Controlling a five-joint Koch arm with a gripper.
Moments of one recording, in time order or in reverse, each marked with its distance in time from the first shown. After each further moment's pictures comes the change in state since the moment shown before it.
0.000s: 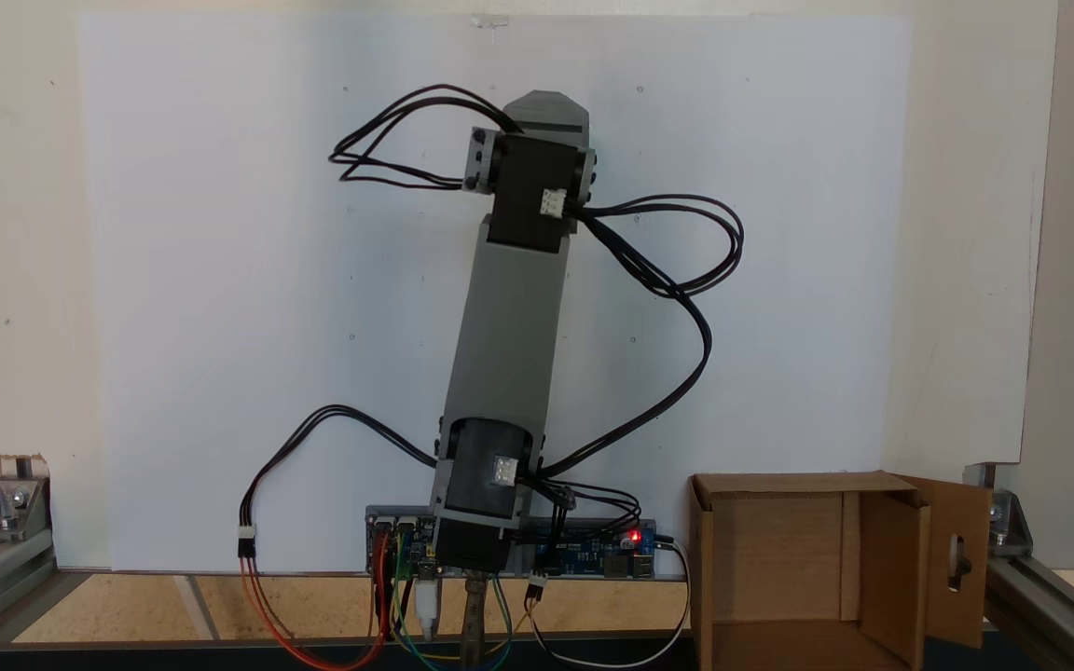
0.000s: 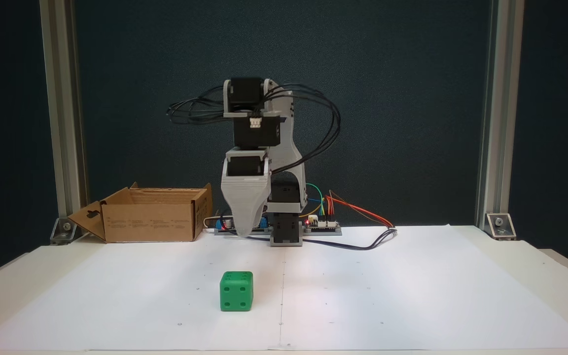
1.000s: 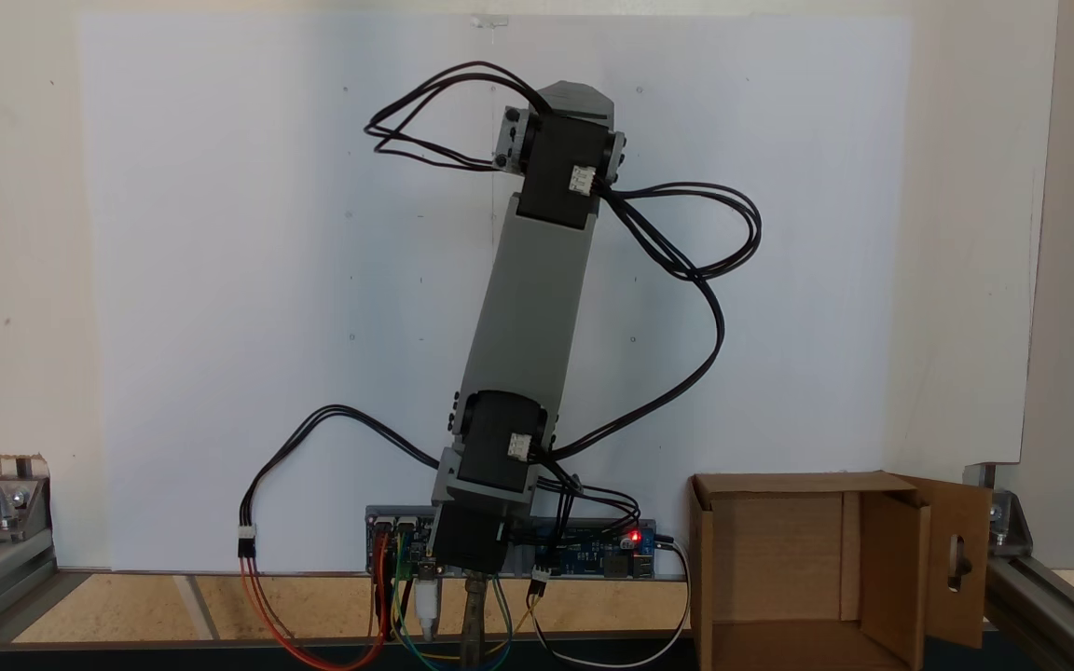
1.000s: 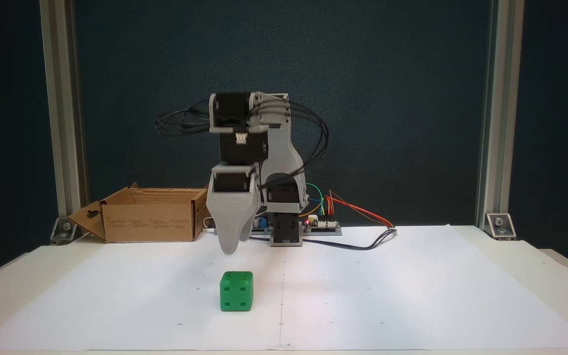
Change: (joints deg) arm 2.8 -4.2 0.9 -4.4 -0.4
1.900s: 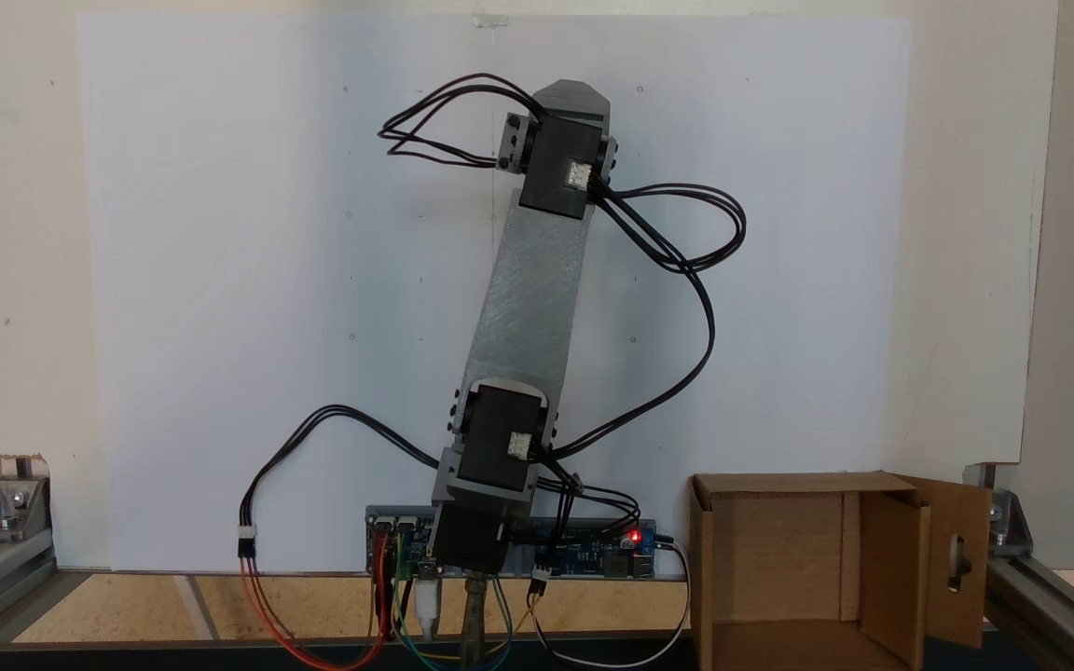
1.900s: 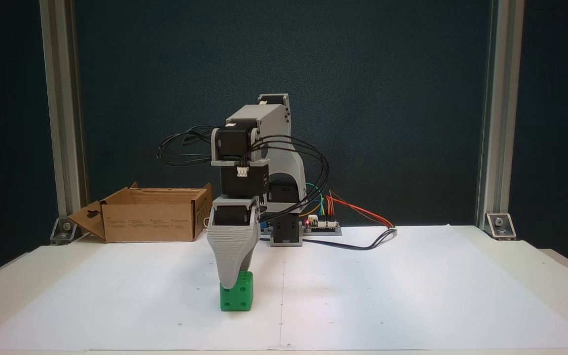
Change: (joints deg) arm -0.1 -0.2 13.4 -15.9 0.0
